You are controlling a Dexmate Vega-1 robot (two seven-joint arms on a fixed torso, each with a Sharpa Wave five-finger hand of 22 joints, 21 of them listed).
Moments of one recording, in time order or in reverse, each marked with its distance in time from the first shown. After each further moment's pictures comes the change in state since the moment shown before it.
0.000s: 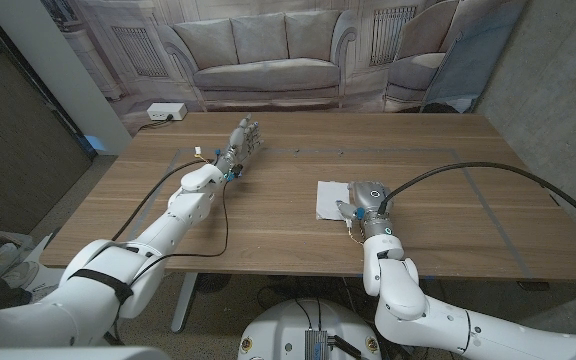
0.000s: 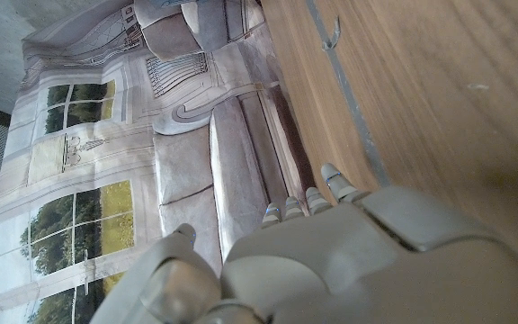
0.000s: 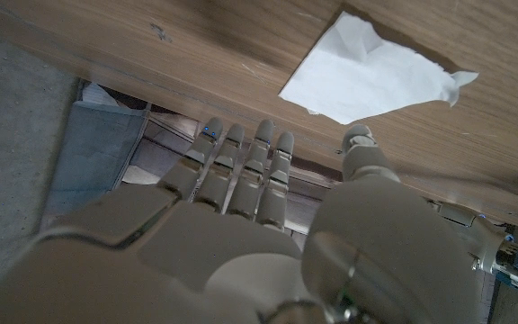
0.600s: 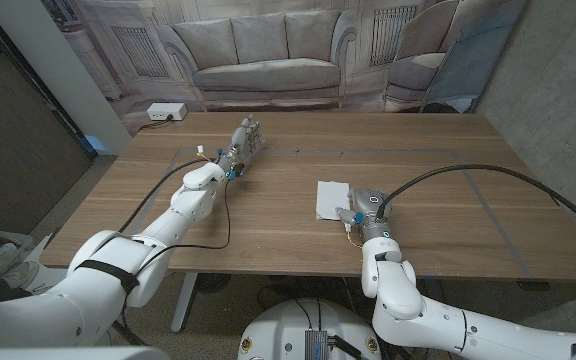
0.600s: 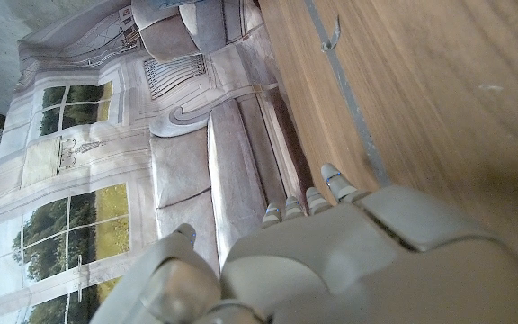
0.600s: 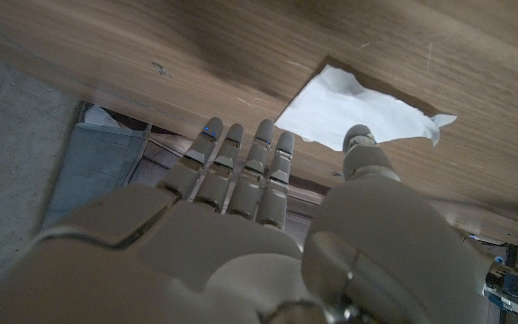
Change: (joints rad) left arm -0.039 -0.026 -0.007 0.073 0.021 -0.017 -0.019; left_hand 0.000 0.000 0.000 0.000 0.000 0.000 0.000 0.000 0.000 0.000 0.000 -0.005 0.000 0.000 0.000 0.000 0.000 0.000 0.000 0.000 0.000; right arm 0.016 0.011 -0.025 0.020 0.043 -0.032 0.015; right_hand 0.016 -0.001 -0.005 -0.001 0.014 0.005 -0.005 0.000 0.005 0.003 -0.003 0.000 0.000 0.000 0.000 0.000 0.002 0.000 0.000 0.006 0.000
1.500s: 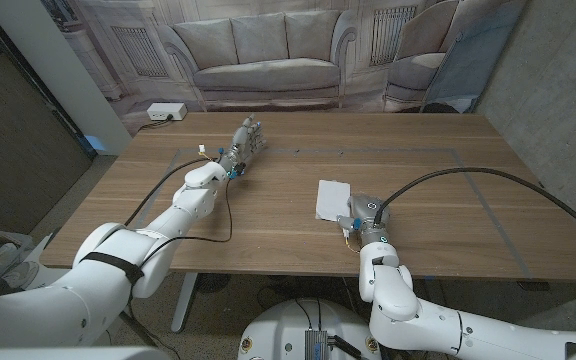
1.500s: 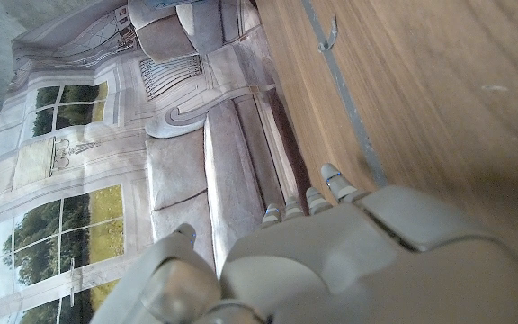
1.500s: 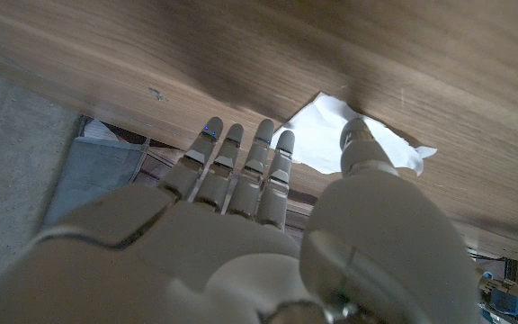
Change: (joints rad) left arm -0.035 -0.023 -0.012 0.072 0.021 -0.017 -0.018; left_hand 0.000 0.000 0.000 0.000 0.000 -0.005 -0.005 0.000 0.000 0.000 0.000 -0.002 0.000 0.000 0.000 0.000 0.000 0.000 0.000 -0.004 0.000; right arm 0.022 0.009 -0.039 0.018 0.051 -0.025 -0.020; right_hand 0.045 -0.001 0.001 -0.012 0.011 0.011 0.000 0.000 0.000 0.000 0.000 -0.001 0.004 0.000 0.000 -0.004 -0.005 0.000 0.000 0.006 0.000
